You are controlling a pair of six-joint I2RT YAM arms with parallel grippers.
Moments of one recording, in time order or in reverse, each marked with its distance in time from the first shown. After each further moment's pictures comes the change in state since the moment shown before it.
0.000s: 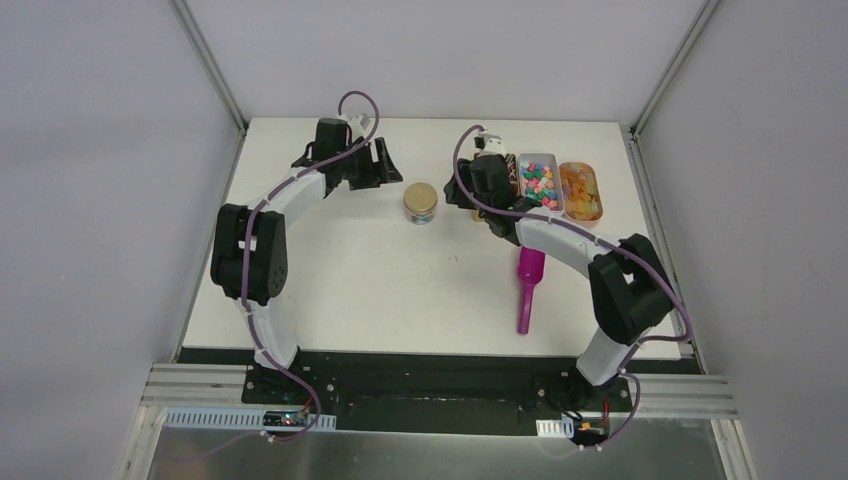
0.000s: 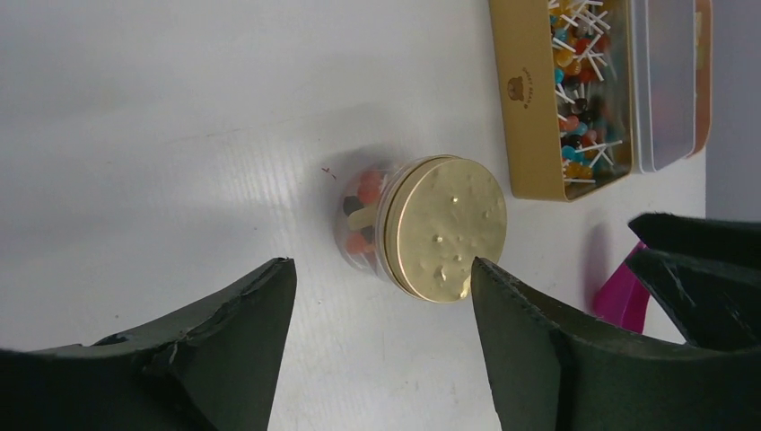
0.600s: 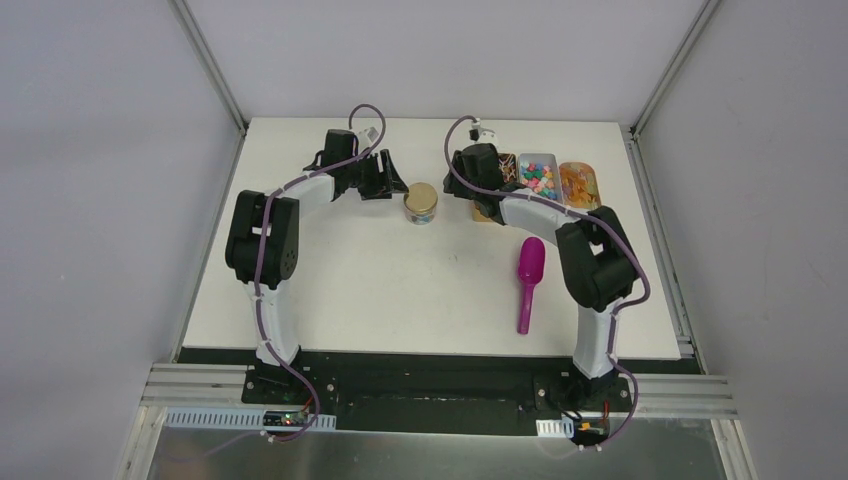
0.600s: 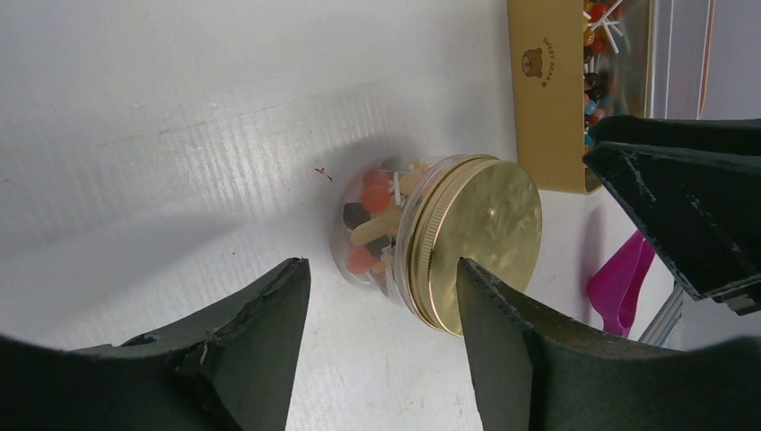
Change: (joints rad) left arm -0.001 0.147 -0.005 0.104 0.134 -0.050; right arm -0.072 0.266 0.202 -0.008 -0.016 0.000
